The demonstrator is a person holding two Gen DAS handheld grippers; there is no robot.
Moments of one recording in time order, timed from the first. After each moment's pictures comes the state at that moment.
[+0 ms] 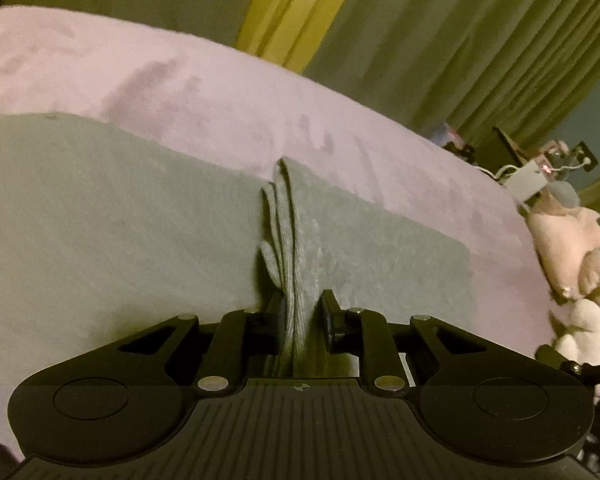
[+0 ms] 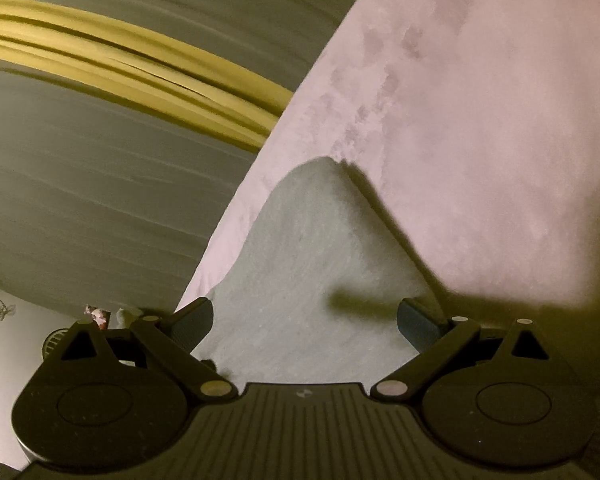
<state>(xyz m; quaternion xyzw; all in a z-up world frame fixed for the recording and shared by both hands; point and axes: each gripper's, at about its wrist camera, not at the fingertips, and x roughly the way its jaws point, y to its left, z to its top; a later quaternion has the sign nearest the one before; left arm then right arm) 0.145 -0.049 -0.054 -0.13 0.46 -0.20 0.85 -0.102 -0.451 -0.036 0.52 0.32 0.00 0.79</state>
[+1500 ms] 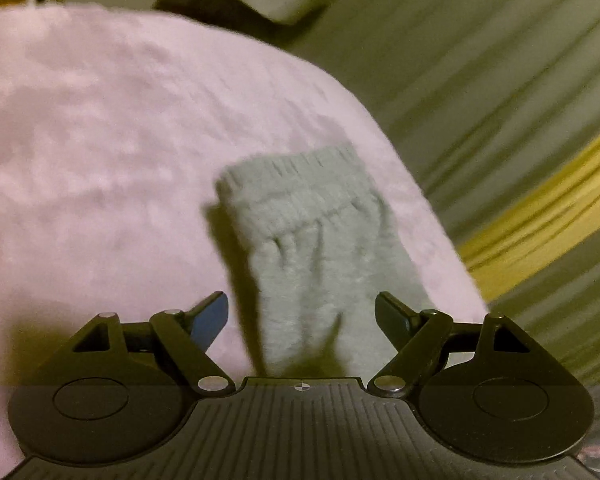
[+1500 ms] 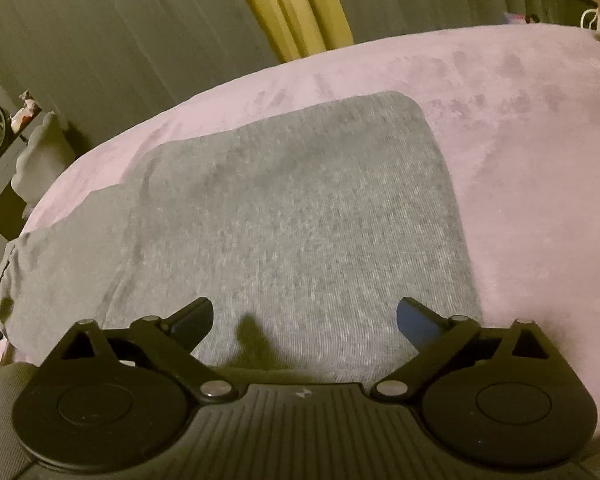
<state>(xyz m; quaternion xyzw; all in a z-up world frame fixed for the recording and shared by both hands) 0.060 0.302 -0.069 -0.41 0.30 0.10 0.86 -0.044 -0.333 -0.031 0.20 0.44 0.03 0.87</state>
